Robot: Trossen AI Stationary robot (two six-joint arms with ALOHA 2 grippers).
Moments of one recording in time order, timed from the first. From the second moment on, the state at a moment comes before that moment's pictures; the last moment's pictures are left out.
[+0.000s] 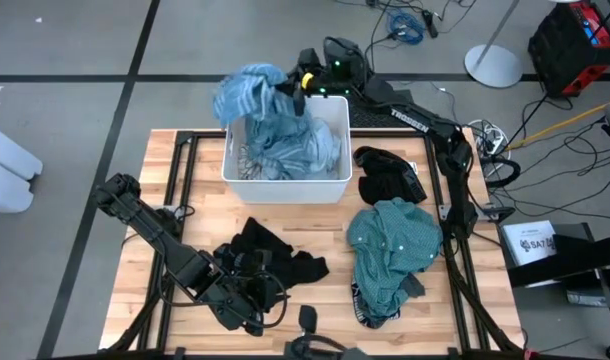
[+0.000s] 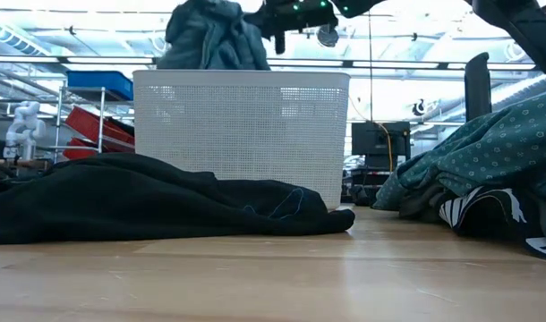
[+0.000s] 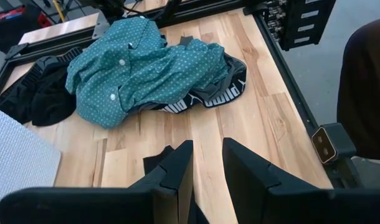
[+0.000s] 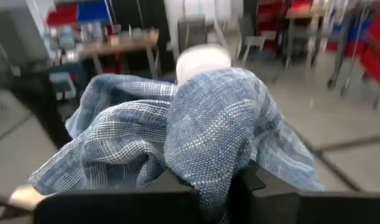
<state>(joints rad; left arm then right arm) -0.70 1.59 1.38 -0.52 -0.56 -0.23 -0.58 2.02 2.12 -0.18 -0.46 0.10</state>
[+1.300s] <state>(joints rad) -0.69 1.59 1.38 -0.52 -0.56 -0.23 -0.53 2.22 2.12 -1.32 -0.07 -0.44</state>
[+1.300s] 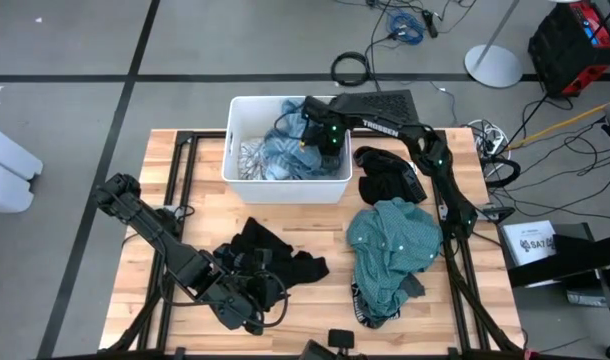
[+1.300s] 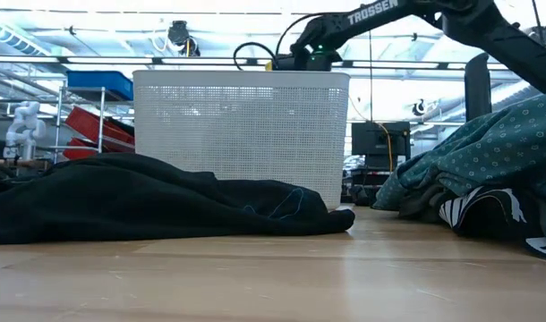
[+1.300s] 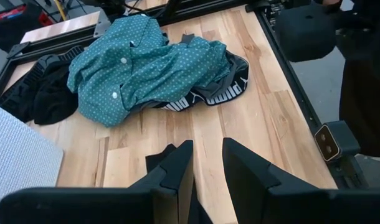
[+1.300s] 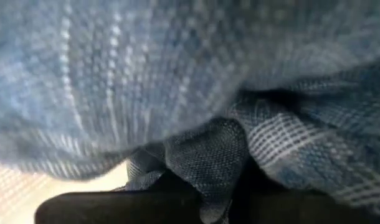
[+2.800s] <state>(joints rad) -0.65 1.59 1.38 -0.53 -0.55 -0.22 -0.42 1.65 2.12 -1.54 -0.27 -0.28</state>
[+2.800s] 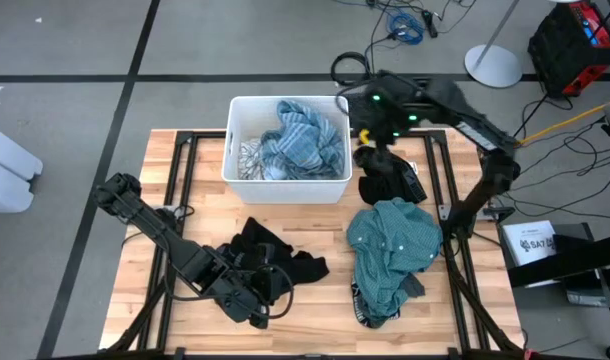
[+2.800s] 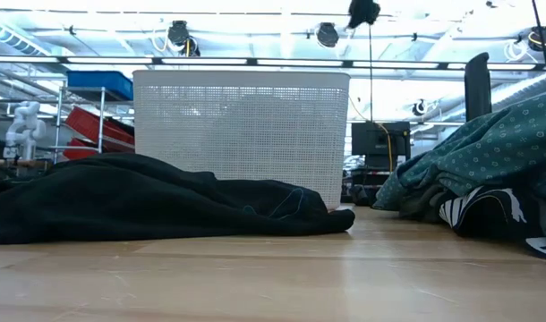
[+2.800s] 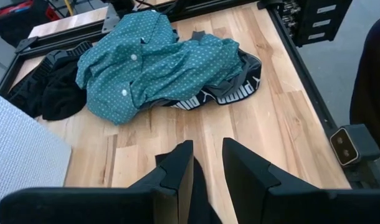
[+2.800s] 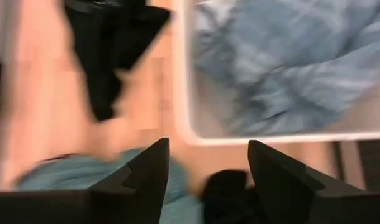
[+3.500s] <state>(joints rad) -0.64 1.60 1.38 -0.53 -0.55 -0.23 -0.19 1.14 1.22 -1.21 -0.42 0.09</state>
